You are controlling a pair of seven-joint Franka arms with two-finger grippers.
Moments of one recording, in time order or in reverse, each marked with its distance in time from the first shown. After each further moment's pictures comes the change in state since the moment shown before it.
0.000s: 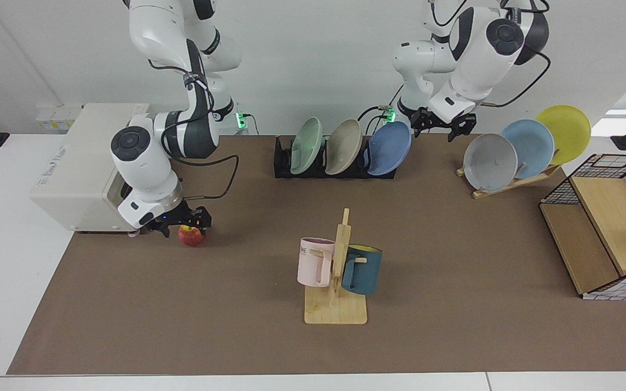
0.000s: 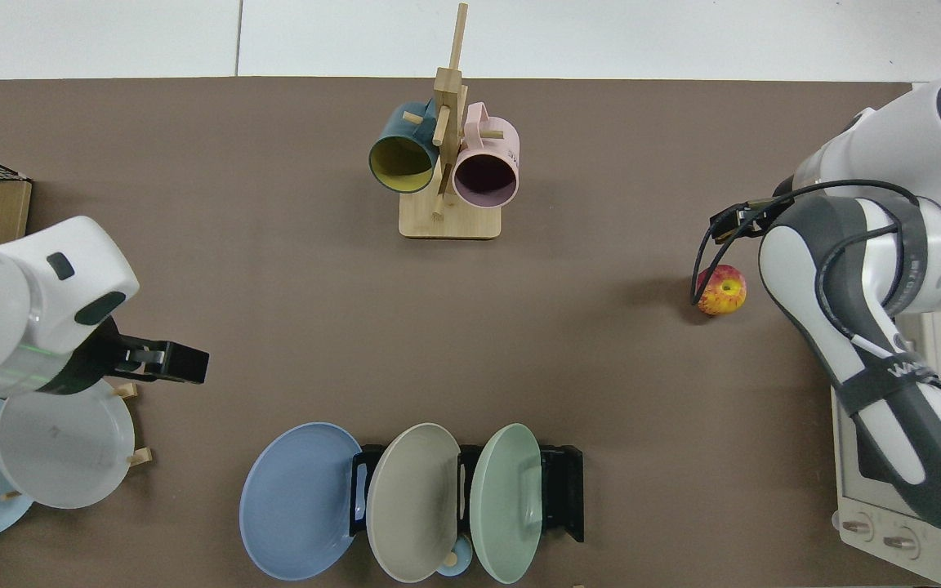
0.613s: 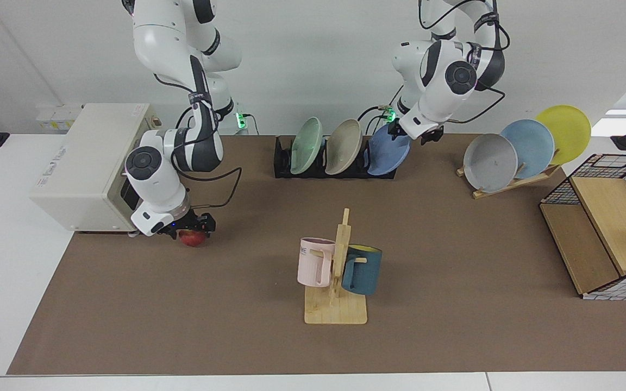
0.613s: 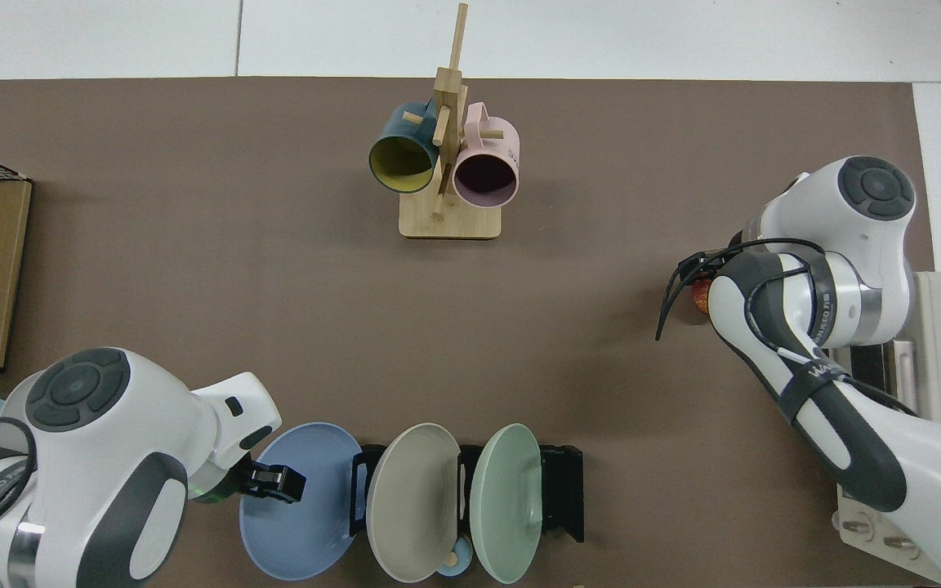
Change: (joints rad) left arm -0.021 -0.065 -0.060 -0.280 -0.081 0.083 0.001; right arm -0.002 0.032 -0.008 -0.113 0.000 0.094 0.000
